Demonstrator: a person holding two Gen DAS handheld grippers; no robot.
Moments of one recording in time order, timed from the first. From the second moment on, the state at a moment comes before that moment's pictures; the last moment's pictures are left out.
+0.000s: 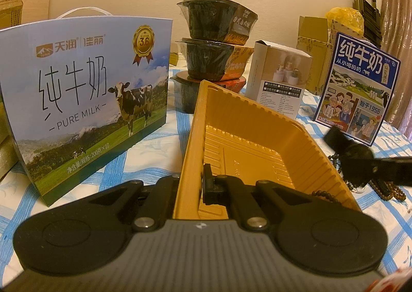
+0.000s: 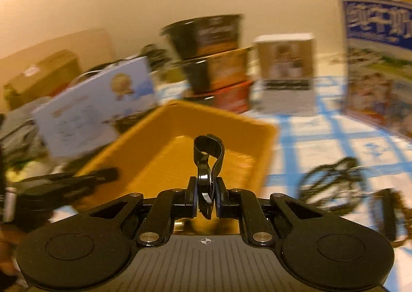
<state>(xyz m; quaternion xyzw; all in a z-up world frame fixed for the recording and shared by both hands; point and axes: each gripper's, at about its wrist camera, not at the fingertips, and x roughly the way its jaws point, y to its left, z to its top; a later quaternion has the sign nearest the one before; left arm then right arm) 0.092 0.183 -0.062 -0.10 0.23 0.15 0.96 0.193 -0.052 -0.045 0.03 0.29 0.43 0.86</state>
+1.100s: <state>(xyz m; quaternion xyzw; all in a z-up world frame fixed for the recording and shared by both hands) 0.088 0.184 -0.065 -0.11 0.23 0.15 0.95 0.178 -0.089 -0.053 0.07 0.31 0.39 0.87</state>
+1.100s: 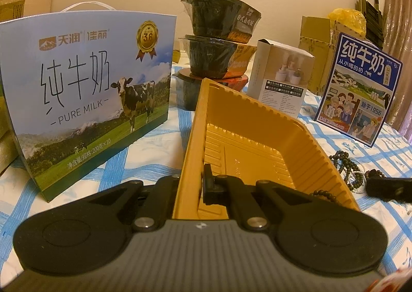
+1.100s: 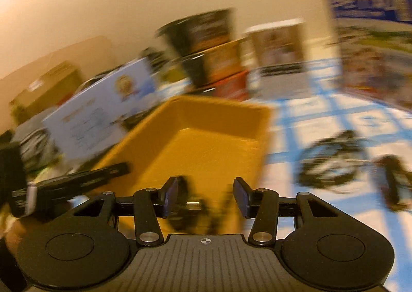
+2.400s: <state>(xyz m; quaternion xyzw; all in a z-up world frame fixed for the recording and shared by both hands) 0.091 0.187 -0.064 -0.11 0.24 0.16 0.95 0.202 -0.227 -0.114 -0.07 0.34 0.10 0.93</state>
